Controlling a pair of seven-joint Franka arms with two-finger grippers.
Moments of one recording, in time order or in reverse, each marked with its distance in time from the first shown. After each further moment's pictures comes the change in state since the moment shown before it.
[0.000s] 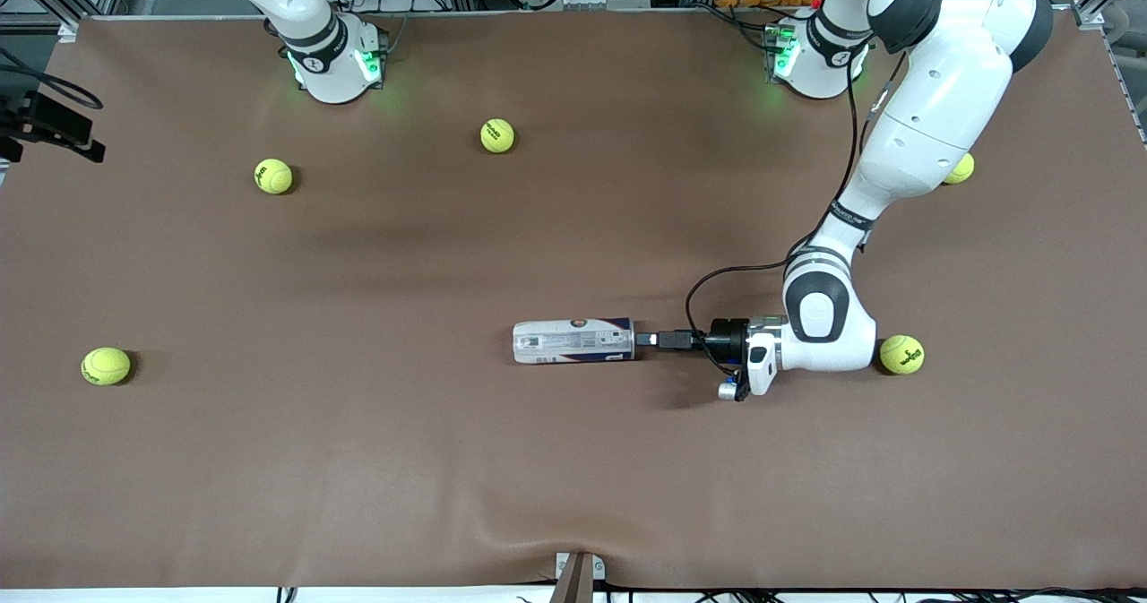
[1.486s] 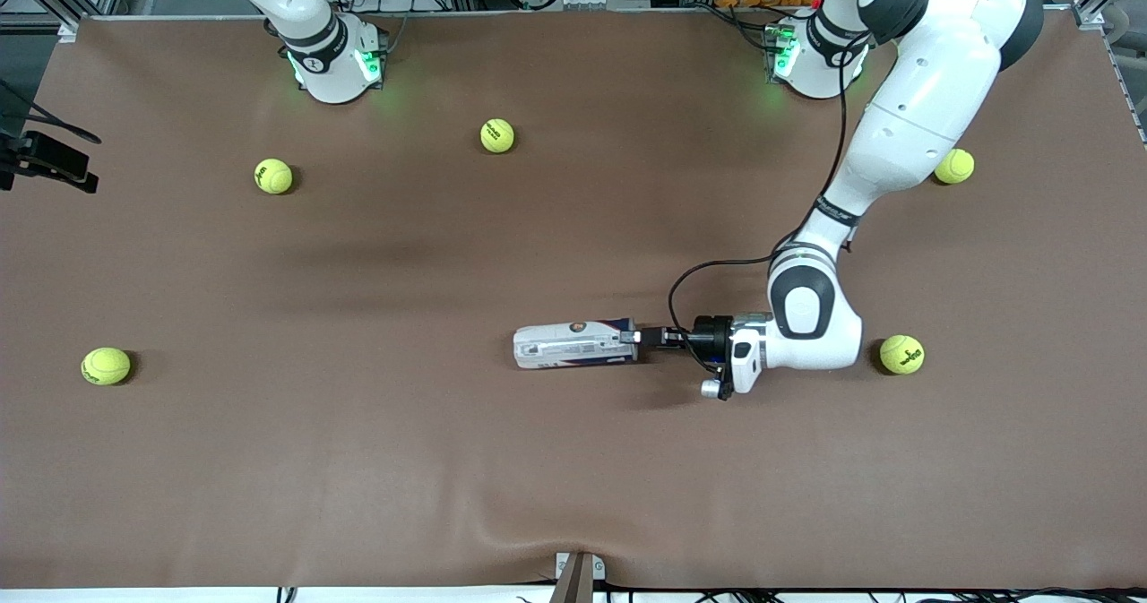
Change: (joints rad) left arm -0.039 -0.048 0.000 0.039 0.016 0.006 -0.027; right arm -0.005 0.060 -0.002 0.013 -0.061 0.035 -0.002
